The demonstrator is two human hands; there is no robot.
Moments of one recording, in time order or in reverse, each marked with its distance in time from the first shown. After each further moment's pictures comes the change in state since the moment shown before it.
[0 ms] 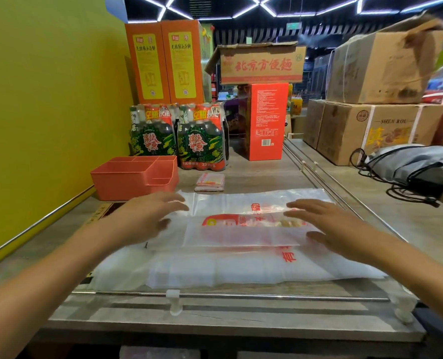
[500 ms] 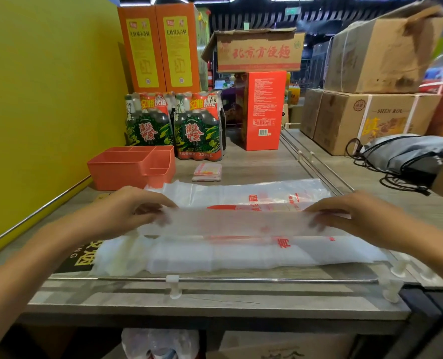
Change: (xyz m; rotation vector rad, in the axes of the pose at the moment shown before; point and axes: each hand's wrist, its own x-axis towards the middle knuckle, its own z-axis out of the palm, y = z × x) left_hand -0.043 0.002 -0.023 -0.570 0.063 0.005; right_hand -0.042 -0.007 -0.047 0.395 0.083 0.034
